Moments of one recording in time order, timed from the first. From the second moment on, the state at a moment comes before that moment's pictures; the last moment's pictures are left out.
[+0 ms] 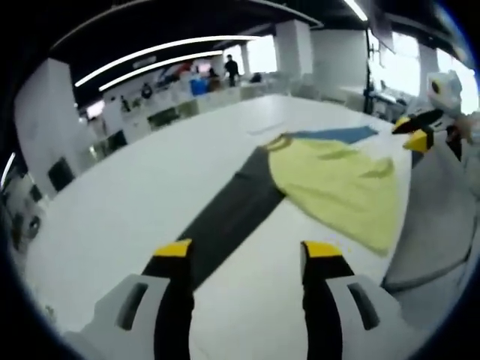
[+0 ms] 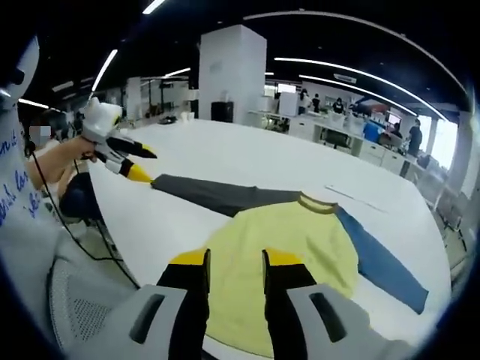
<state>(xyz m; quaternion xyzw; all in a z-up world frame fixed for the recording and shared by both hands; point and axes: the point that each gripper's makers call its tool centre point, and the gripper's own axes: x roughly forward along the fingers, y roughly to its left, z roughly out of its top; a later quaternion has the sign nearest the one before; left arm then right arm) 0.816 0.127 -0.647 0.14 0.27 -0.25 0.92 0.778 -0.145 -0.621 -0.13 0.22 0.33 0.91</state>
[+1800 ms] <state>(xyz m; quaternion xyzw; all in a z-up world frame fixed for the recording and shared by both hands) 0.729 -0.019 -0.616 0.06 0.26 -0.29 0.92 0.764 -0.263 -0.615 -0.14 0.21 0.37 0.90</state>
